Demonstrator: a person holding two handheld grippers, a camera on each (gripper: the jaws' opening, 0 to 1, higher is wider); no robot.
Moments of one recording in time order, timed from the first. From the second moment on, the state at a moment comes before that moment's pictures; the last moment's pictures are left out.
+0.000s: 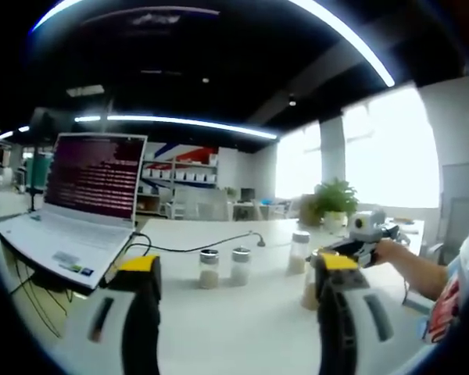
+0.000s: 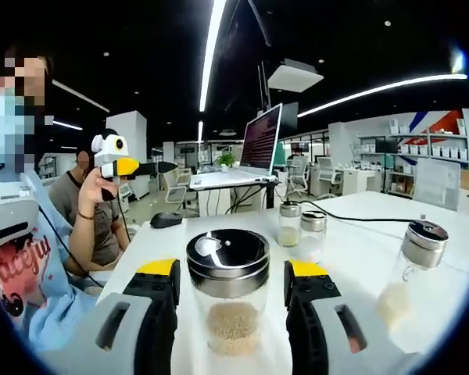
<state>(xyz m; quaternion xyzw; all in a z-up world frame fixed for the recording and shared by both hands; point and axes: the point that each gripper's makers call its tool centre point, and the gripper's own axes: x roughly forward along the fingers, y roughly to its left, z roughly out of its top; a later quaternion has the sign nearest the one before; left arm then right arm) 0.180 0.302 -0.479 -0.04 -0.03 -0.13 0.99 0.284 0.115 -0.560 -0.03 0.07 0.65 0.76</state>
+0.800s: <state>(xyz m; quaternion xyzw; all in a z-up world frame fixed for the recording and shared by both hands) 0.181 0.301 -0.482 -0.04 -0.02 -0.13 0.99 0.283 0.096 -0.542 0.00 0.03 0.41 0.91</state>
